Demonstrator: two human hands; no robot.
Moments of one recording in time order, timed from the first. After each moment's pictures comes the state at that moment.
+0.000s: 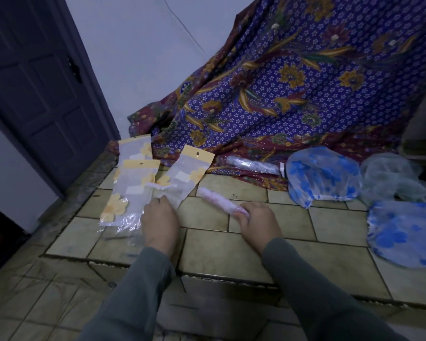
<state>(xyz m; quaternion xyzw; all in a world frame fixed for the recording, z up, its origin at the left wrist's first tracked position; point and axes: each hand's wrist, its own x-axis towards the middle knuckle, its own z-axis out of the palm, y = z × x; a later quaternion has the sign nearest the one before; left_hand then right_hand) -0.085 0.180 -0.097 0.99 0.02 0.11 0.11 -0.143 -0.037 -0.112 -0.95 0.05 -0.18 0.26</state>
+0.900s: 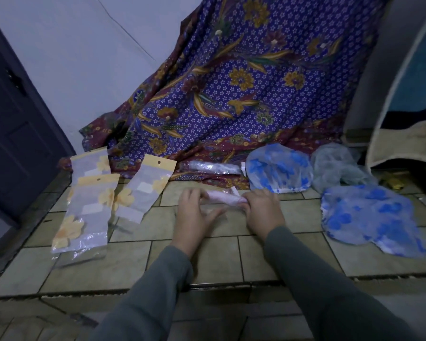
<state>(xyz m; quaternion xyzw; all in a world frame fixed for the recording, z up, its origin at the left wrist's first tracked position) -0.097 0.054 -0.101 0.86 -0.24 0.15 0.42 -0.160 -0.114 -0.095 -0.97 0.13 -0.19 0.09</state>
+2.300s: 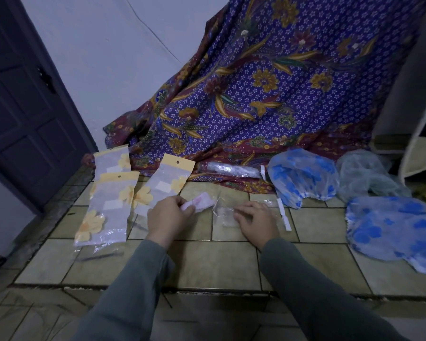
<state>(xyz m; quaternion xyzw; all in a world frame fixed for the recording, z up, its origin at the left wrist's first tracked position) -0.064 0.127 -0.072 0.97 -0.07 0.00 0.23 -0.134 -0.083 -0.134 -0.91 0.13 -0.19 0.34</state>
